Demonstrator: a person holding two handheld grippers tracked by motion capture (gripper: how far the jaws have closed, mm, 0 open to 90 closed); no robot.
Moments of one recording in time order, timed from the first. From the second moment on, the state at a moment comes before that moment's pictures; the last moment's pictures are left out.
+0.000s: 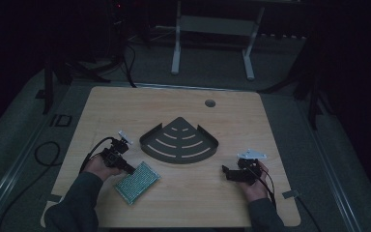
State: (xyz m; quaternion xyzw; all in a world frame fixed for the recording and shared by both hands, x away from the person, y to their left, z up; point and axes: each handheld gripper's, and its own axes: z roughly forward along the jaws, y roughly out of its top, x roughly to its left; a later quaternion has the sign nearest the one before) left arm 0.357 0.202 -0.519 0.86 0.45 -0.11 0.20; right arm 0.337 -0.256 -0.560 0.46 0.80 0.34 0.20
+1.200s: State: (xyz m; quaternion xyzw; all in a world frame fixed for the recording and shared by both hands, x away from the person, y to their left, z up) left arm 0.358 0.215 -0.469 0.87 0.44 -0.07 0.22; right arm 0.337 -0.256 -0.560 0.46 0.80 0.34 0.20
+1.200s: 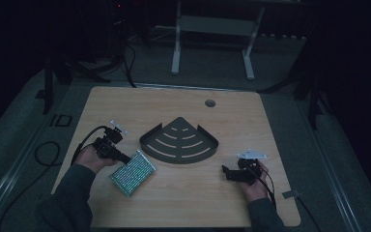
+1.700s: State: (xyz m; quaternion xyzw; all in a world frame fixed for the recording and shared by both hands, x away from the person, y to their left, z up) left arm 0.365 0.216 -0.444 0.87 0.44 -0.05 0.24; right arm 0.337 -0.255 -0.560 0.46 0.80 0.34 0.20
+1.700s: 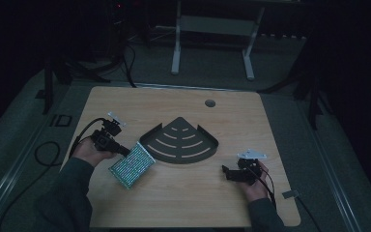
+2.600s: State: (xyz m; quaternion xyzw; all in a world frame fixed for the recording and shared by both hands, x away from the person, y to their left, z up) left arm 0.390 0.195 -0.406 0.88 0.42 -0.03 0.22; right arm 0.337 -0.255 -0.560 0.46 0.80 0.34 0.20
